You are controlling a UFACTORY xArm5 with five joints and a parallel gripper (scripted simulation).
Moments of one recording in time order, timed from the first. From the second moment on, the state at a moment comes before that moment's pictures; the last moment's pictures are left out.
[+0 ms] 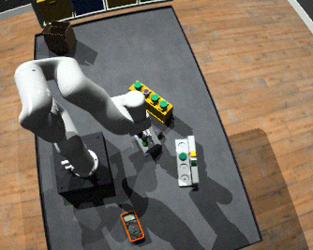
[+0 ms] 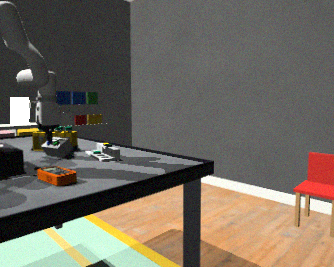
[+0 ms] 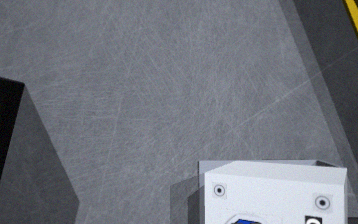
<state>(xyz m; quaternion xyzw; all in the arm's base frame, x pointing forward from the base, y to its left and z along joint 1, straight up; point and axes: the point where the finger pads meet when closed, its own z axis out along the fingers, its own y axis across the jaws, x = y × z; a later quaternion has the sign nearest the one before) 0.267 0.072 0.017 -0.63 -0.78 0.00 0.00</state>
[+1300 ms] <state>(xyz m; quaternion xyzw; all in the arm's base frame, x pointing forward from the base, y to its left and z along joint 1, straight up) 0.346 0.027 0.040 -0.24 -0.97 0.00 -0.01</state>
